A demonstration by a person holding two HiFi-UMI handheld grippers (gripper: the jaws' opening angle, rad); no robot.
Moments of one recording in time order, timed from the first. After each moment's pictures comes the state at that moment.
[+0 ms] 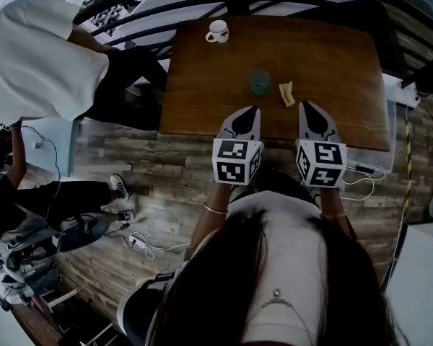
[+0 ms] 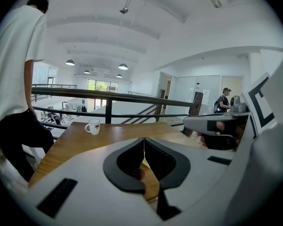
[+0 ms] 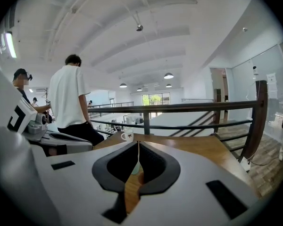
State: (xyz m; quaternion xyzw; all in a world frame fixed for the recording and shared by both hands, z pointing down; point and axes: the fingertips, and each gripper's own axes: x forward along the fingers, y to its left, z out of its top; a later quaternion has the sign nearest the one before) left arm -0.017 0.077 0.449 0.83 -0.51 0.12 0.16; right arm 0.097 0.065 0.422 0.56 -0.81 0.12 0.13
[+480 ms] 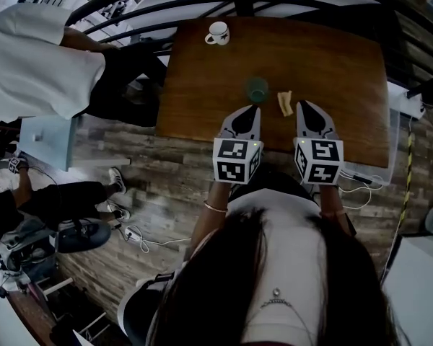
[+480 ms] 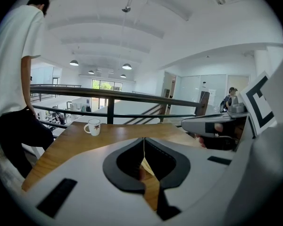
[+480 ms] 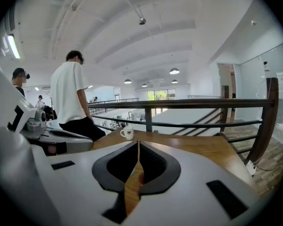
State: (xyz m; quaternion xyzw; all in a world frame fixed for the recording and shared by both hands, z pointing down) left arm 0.005 0.023 0.465 0.82 -0.54 0.12 0.17; right arm 0.113 0.003 0.446 0.53 -0.83 0.12 0.16
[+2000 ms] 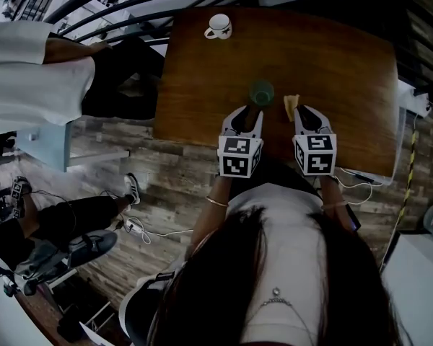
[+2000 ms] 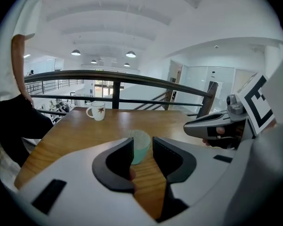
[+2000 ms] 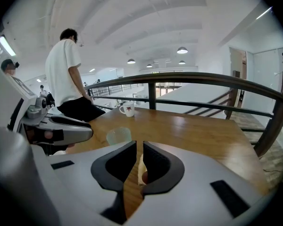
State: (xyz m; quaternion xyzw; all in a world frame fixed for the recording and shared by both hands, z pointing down) left arm -0.023 -0.029 0.552 0.80 -0.54 0.17 0.21; right arm 0.093 -0.048 0.552 0.48 -0.82 0.18 0.26
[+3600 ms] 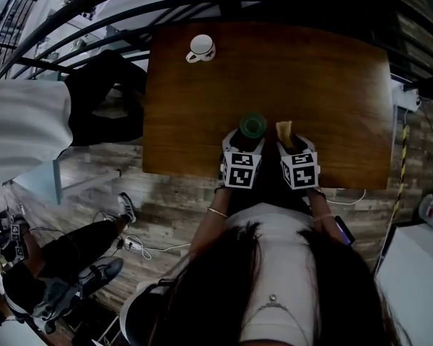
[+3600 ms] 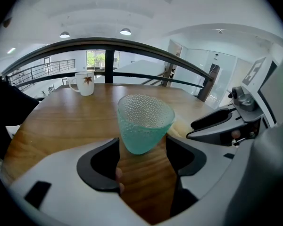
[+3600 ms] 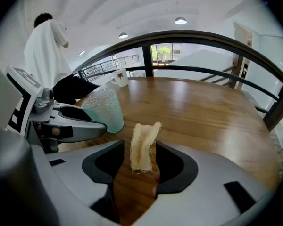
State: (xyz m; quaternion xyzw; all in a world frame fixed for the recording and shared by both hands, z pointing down) left arm -0.008 -0.081 0.668 0.79 -0.47 0.26 0.30; right arm 0.089 -0.075 0.661 0.45 -0.76 0.29 0.36
